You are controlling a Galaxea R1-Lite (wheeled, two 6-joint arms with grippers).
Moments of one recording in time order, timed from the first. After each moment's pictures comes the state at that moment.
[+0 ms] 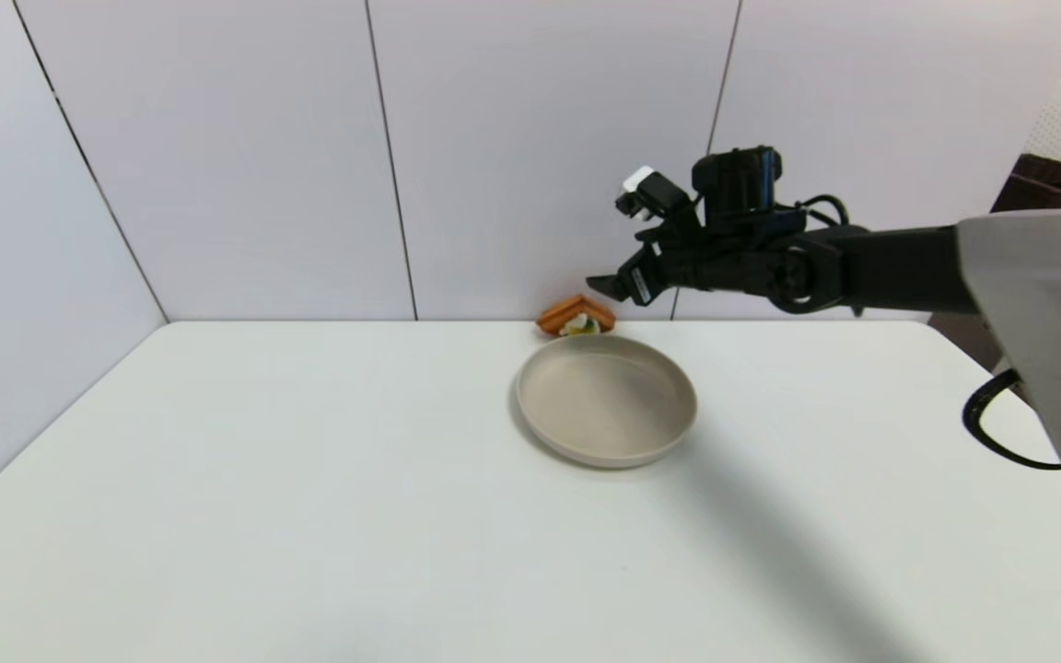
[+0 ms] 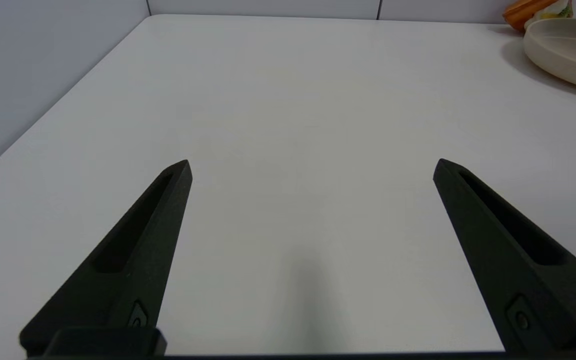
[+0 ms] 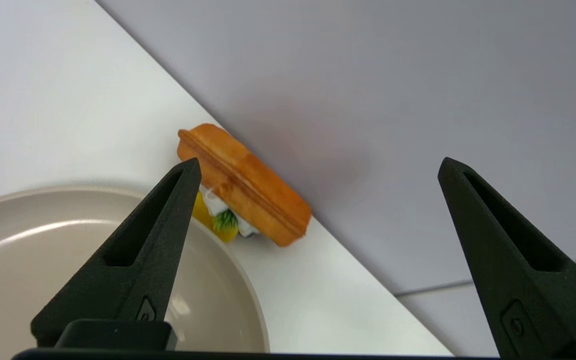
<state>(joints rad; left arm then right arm) 0.00 0.00 0.00 0.00 0.00 0.00 0.35 2.25 -1.86 -0.09 0.16 -0.47</state>
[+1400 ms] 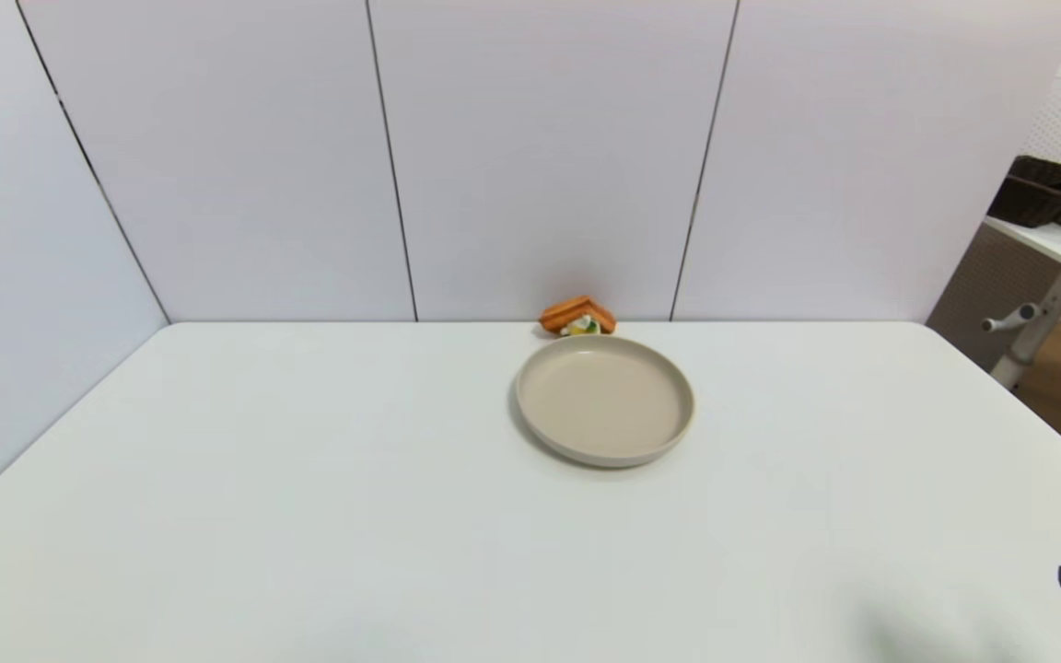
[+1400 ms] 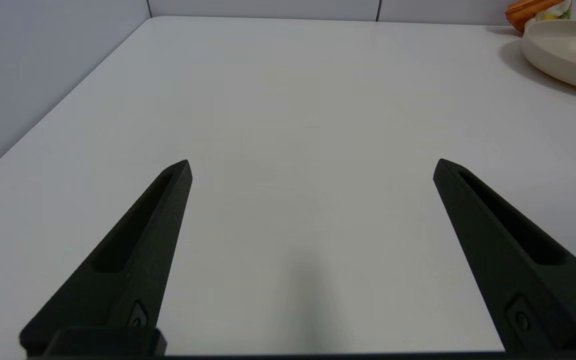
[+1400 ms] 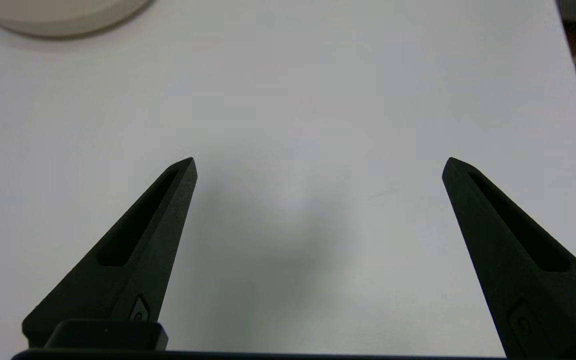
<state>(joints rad) 0.00 0.00 0.00 0.00 0.00 0.00 0.07 0.69 -0.46 0.19 -0.04 -0.04</state>
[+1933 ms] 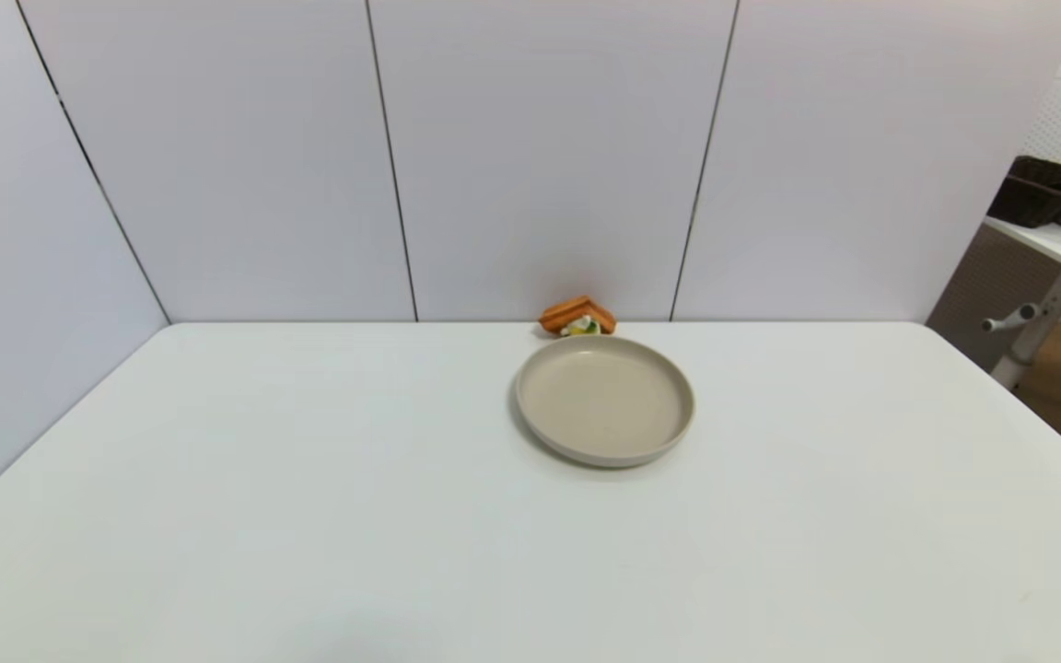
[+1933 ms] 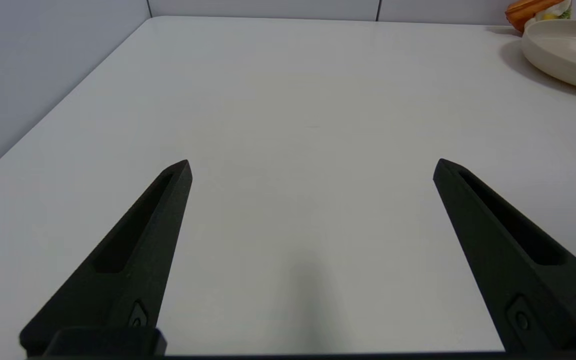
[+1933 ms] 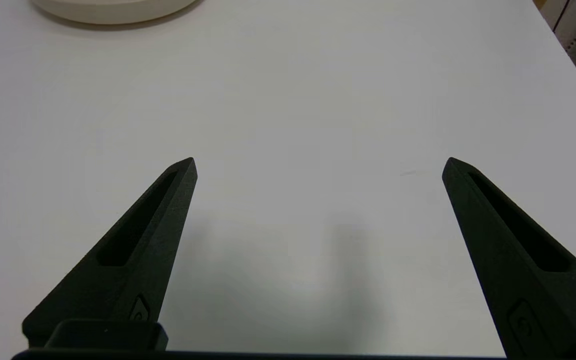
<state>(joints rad) 0.00 0.00 0.00 0.00 0.00 0.00 0.05 0.29 -0.04 -0.07 0.03 -0.09</state>
